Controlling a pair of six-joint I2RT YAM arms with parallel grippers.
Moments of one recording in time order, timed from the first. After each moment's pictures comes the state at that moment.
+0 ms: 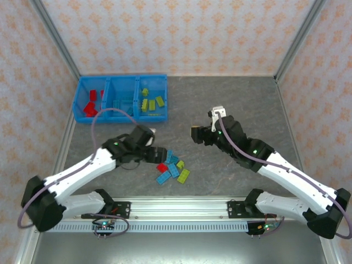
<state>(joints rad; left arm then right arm) -0.70 1.20 0.84 -0.69 0.03 -0.62 0.83 0.98 0.97 -0.55 0.25 0.43</state>
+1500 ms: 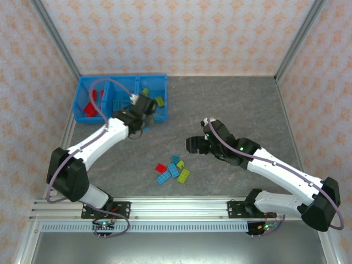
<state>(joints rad) -0.39 1.49 1.26 -0.66 -0.39 -0.50 0.83 1.09 0.92 -0.60 0.09 0.60</state>
